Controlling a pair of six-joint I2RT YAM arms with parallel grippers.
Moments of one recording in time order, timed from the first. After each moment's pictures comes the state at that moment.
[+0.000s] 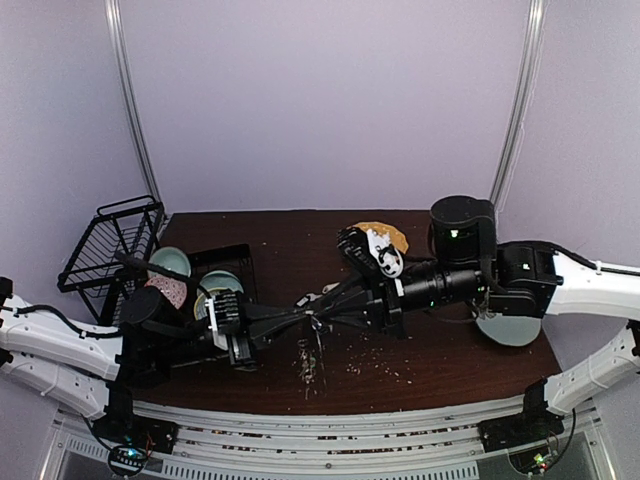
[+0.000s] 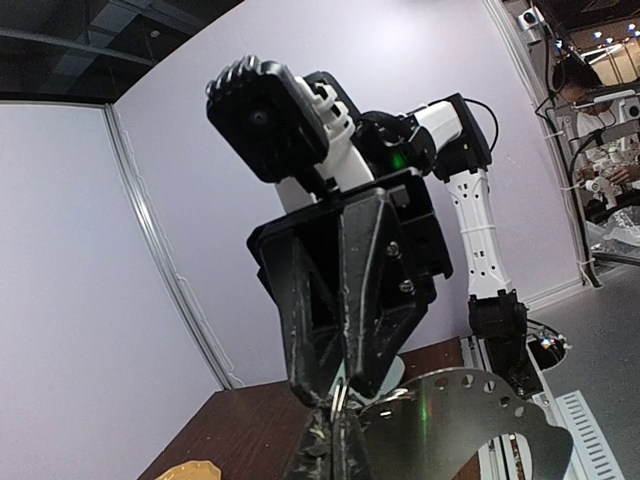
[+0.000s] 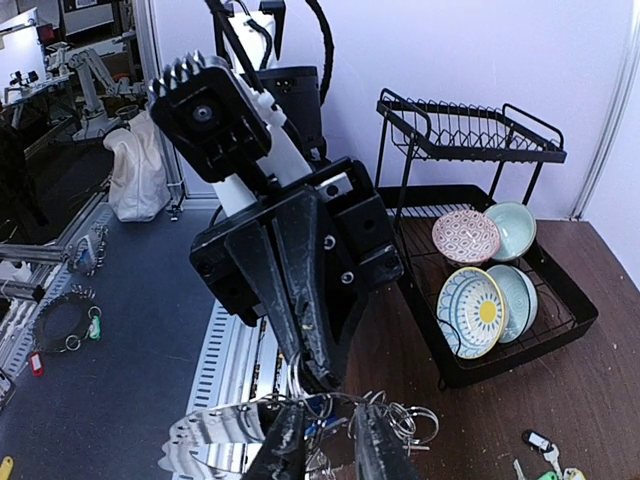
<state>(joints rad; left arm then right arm) -1.28 1.13 0.49 0.93 0.14 0.36 1.17 1.24 1.12 -0.17 -0.39 -0.13</state>
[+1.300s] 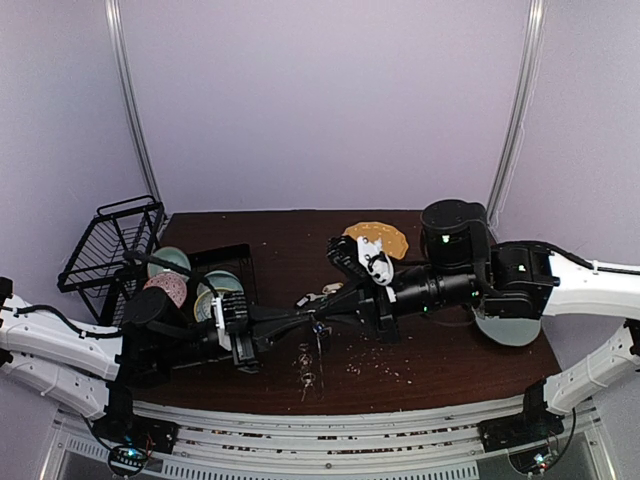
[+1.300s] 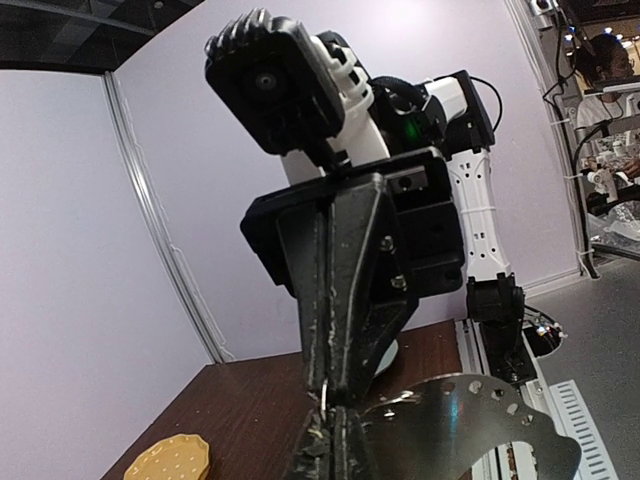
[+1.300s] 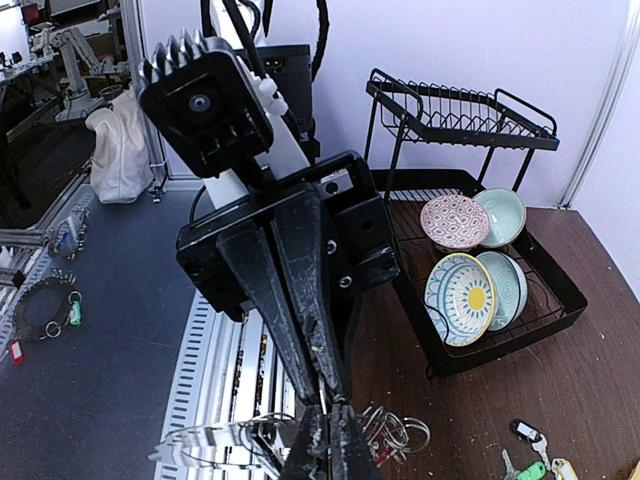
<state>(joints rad) -1.28 1.13 0.49 0.88 0.12 0.34 1.19 1.26 1.14 -0.20 -0.33 -0.16</state>
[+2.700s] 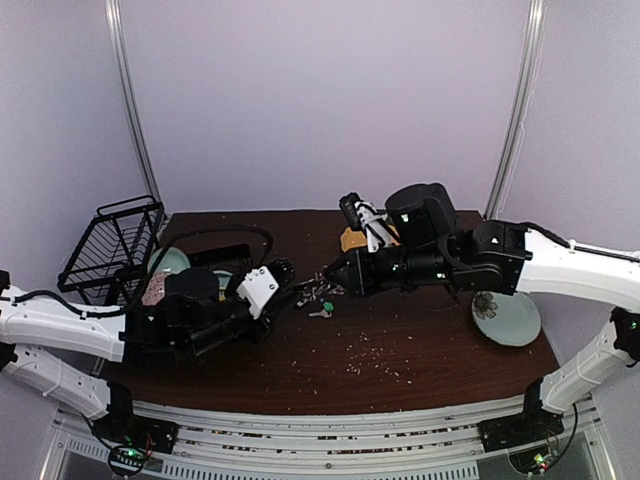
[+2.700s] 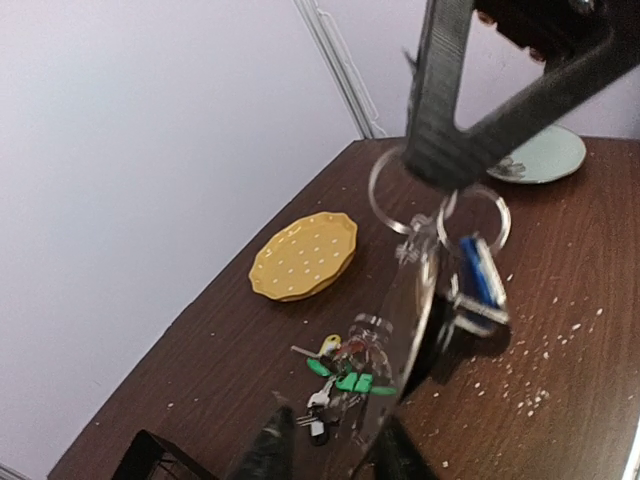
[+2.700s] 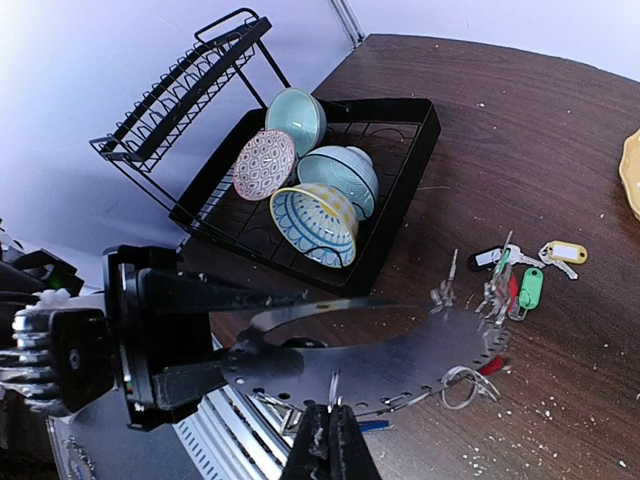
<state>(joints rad) -1.20 1.19 0.67 0.32 -0.42 0.31 1.12 1.41 1.31 -0.41 0.06 0.56</state>
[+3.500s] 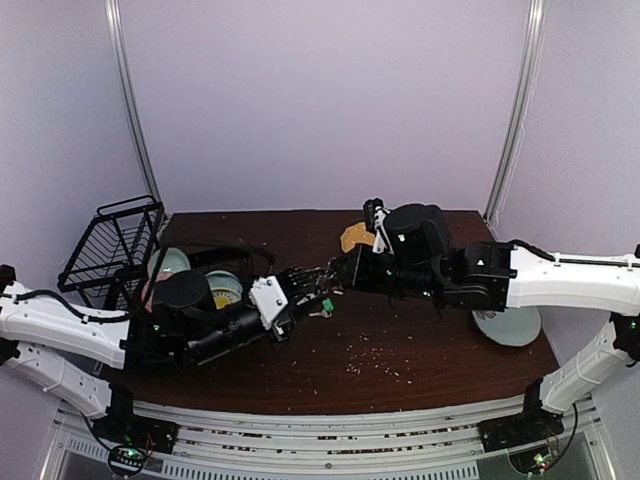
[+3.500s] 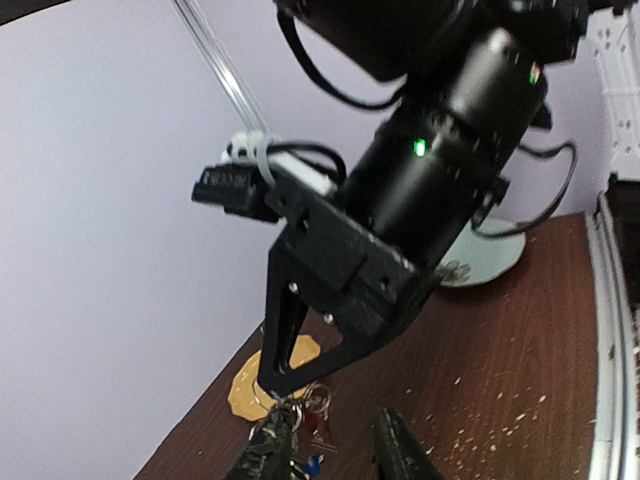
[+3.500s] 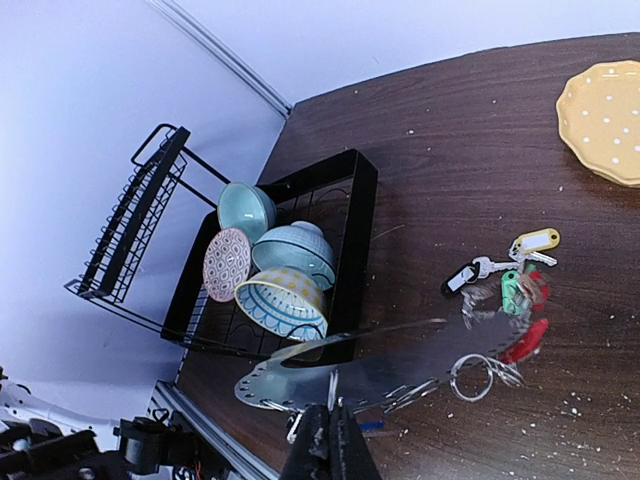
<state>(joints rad) -1.33 1.22 0.72 0.53 -0.33 0.48 1.11 1.41 1.17 -0.20 0.29 0.86</state>
